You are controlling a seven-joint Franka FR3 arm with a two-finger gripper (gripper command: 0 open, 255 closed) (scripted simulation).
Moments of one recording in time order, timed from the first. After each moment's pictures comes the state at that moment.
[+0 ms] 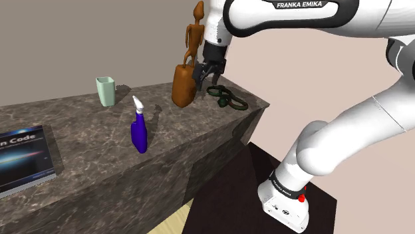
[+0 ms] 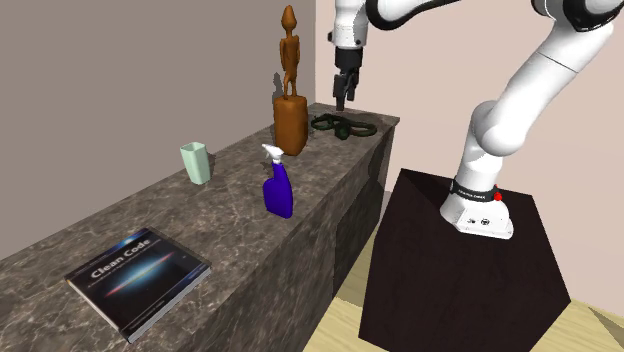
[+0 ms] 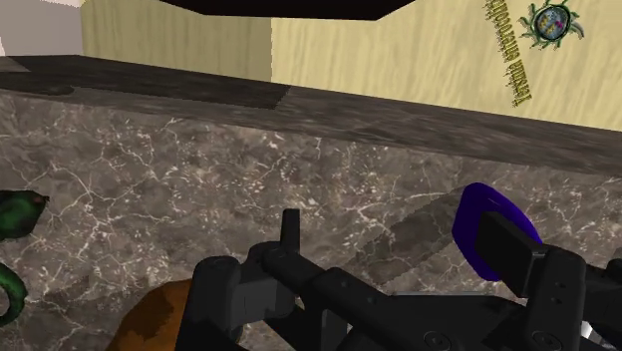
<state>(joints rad) 0.08 -0.41 0.19 -2.23 0.03 1.83 0.25</state>
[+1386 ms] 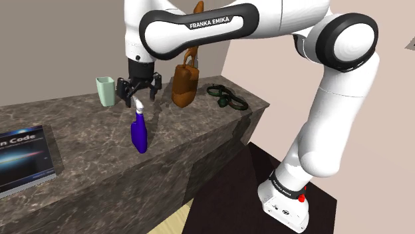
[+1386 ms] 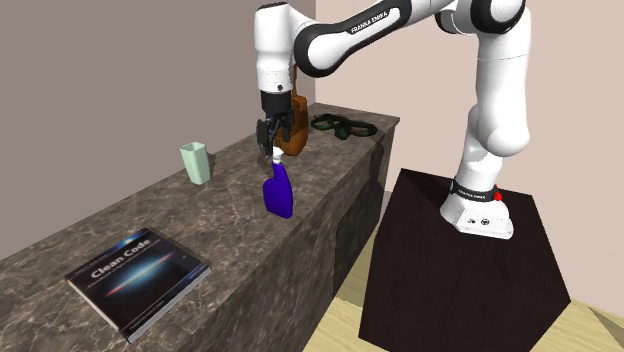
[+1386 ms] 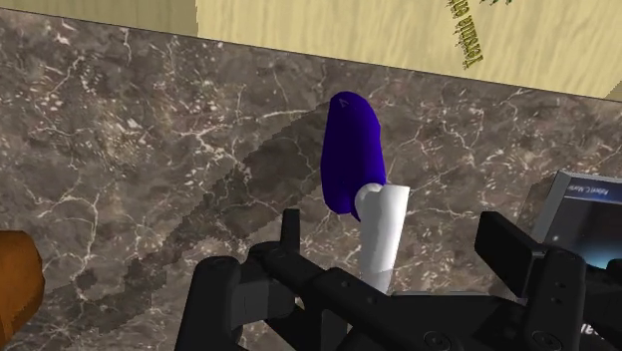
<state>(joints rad) 0.20 0.22 0.37 -1.76 -0.11 2.00 0.59</state>
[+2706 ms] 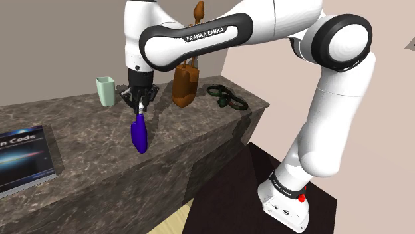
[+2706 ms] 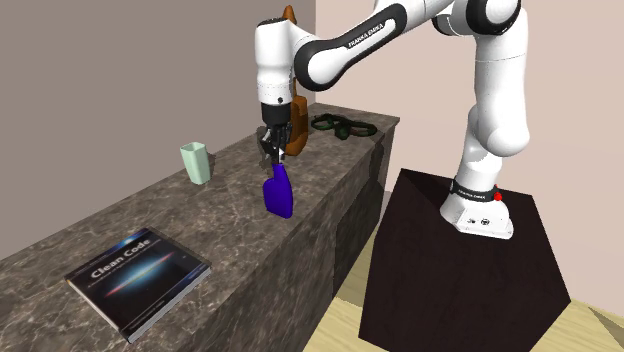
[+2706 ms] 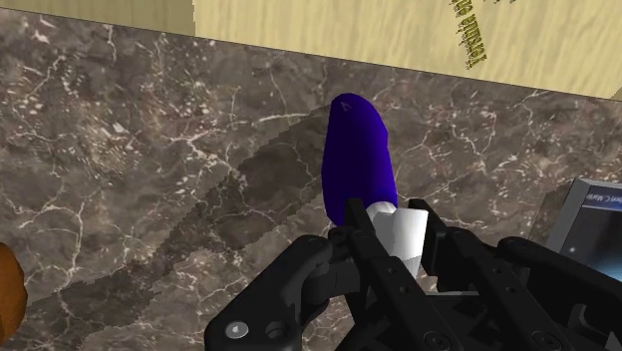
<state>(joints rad) 0.20 0.25 0.36 -1.80 -0.12 2.06 0.60</state>
